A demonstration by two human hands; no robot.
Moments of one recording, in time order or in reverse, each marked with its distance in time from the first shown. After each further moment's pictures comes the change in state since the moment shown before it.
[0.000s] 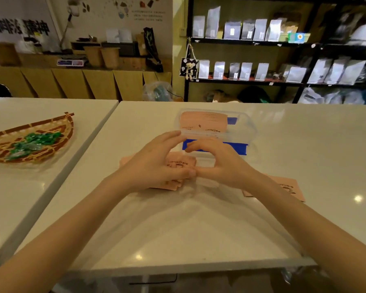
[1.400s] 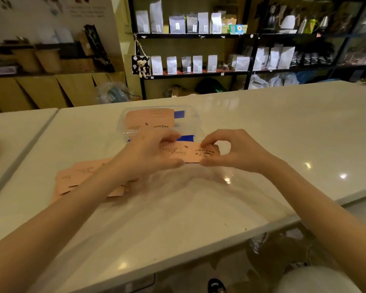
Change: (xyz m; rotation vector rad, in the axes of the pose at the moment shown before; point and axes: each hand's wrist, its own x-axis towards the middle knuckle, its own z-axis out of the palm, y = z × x) left_hand 0.052 0.050 0.034 0.009 -0.039 0.140; right_hand -0.069 0.051 -0.077 -0.048 0.102 0.274
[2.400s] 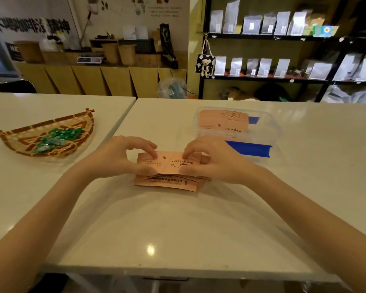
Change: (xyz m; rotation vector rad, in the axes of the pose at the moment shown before) left_hand -0.100 -0.113 -0.082 -0.032 -0.062 -0.381; right_hand 0.068 -0.109 0.099 -0.065 -0.290 -0.306
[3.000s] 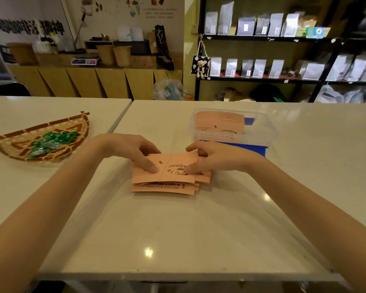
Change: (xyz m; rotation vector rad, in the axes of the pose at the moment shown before) left_hand 0.057 -0.003 -0.013 0.060 -0.554 -0.207; right_hand 0.015 0.013 -0.013 0.144 -0.302 0.309
